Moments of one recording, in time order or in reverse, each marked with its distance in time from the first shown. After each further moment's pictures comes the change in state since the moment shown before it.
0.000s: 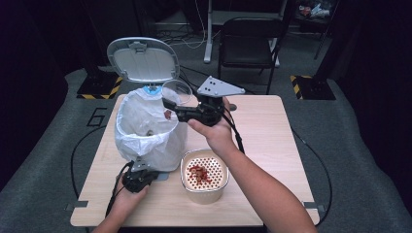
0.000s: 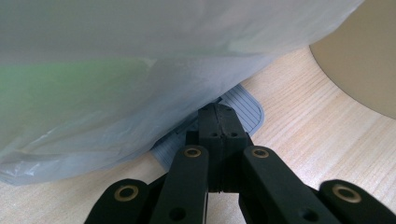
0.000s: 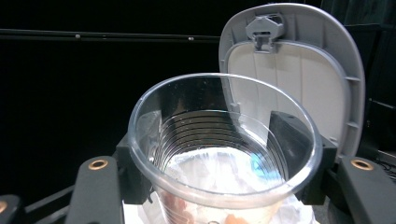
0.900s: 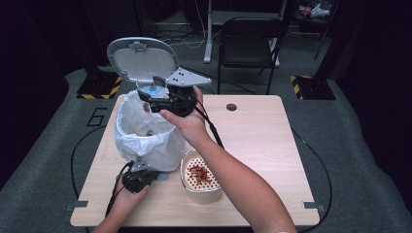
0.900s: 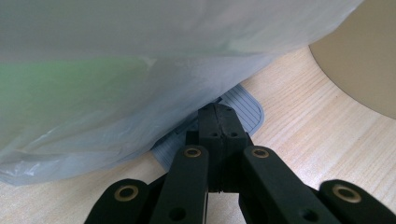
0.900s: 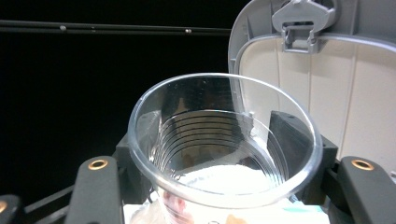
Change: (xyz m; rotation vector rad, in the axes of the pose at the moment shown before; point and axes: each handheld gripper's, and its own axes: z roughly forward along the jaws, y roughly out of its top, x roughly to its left) left arm 0.003 0.001 -0.002 0.004 0.045 0.060; right arm 0.009 0.003 0.066 0.032 -0.024 -0.001
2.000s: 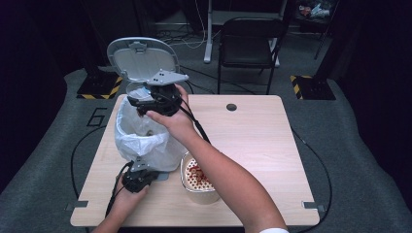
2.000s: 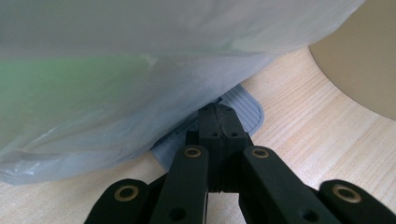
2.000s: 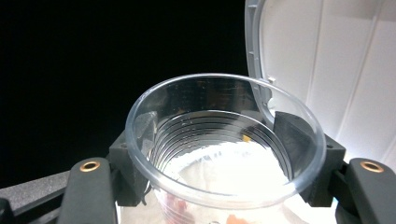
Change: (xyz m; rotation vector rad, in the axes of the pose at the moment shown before) left arm 0.000 0.000 0.000 -0.006 -0.003 -0.006; right arm 0.005 -0.011 0.041 0.154 -0.003 0.009
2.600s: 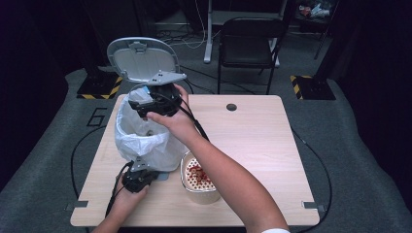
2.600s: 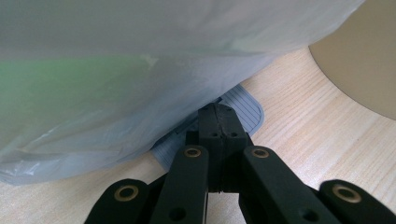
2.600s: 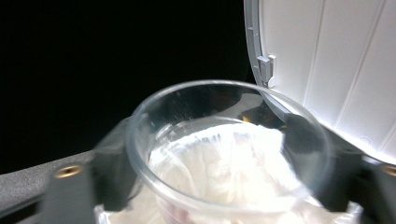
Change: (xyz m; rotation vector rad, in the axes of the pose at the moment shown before) left arm -0.001 0.000 0.001 -0.010 0.000 -0.017; right arm -0.001 -0.002 0.003 0.080 0.000 0.024
